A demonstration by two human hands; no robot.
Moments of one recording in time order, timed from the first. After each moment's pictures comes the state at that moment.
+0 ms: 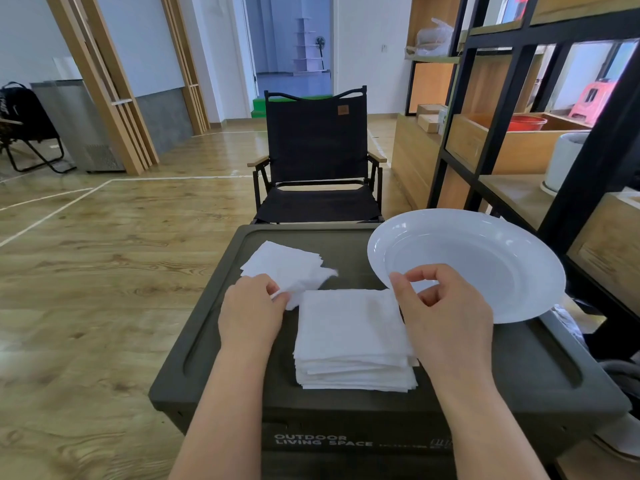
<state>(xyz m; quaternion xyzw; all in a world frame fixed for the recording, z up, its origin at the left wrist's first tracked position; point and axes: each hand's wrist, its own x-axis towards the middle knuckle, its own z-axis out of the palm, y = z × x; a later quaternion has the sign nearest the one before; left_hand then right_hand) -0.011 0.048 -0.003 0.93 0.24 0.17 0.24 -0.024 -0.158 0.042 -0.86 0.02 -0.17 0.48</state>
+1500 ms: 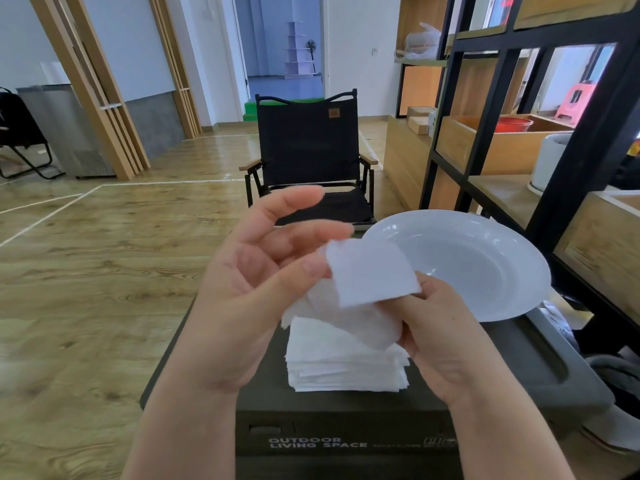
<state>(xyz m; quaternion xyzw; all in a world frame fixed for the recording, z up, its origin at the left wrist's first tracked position) -0.085 0.005 0.103 0.59 -0.21 0.14 0.77 -0.036 -0.164 0.061 -0.67 -0.08 0.10 0.73</state>
